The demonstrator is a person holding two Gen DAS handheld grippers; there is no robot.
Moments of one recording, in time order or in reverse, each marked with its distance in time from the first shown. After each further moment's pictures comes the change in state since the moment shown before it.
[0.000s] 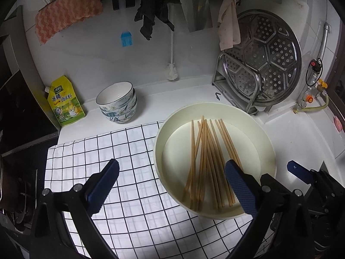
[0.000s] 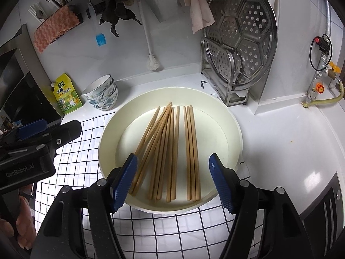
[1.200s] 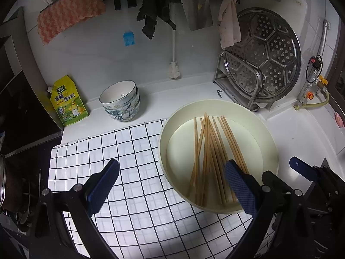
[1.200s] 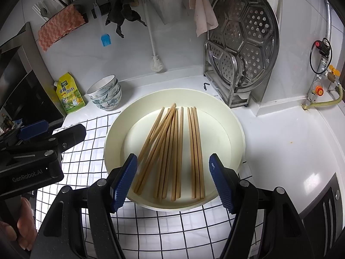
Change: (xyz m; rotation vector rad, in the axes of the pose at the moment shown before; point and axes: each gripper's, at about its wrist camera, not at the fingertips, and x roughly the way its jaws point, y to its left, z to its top) left arm -0.005 0.005 -0.005 0.015 0.003 0.008; right arm -0.006 0.007 -0.002 -0.012 -0.007 0.003
